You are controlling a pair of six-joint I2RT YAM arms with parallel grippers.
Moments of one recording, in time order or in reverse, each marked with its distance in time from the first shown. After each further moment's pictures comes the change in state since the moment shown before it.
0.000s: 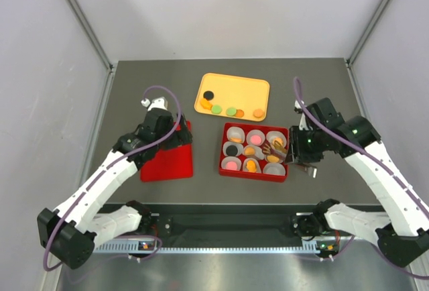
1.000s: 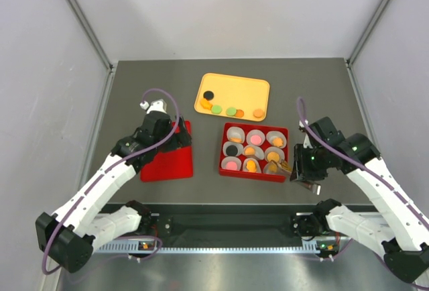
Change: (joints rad) left arm 0.000 -0.038 -0.033 0.008 0.010 -0.003; right arm 0.000 -0.157 -0.226 -0.022 -0.003 0.053
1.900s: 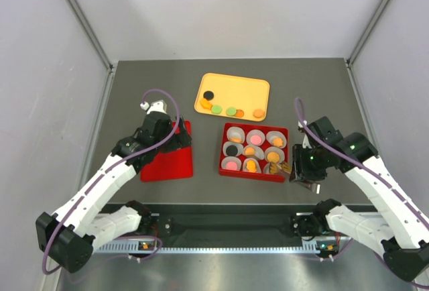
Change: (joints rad) left arm 0.000 0.000 -0.006 -0.003 0.000 0.000; right arm 0.000 0.014 -0.005 0.000 0.000 -0.004
